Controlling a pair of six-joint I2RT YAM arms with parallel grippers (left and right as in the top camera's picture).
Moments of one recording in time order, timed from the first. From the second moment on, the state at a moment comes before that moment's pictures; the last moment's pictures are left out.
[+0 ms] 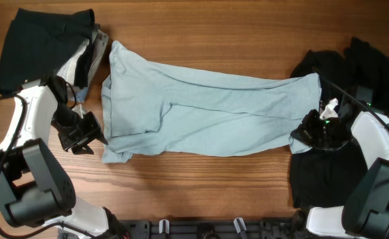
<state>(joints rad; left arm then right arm) 0.31 1.76 1.20 -1.34 0.19 -0.22 -0.36 1.58 0.89 -0.87 -0.50 0.32</state>
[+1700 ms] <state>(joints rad) 0.19 1.67 1.33 -1.46 0.05 -0.30 -0.36 1.50 1.05 -1.17 -0.25 0.33</state>
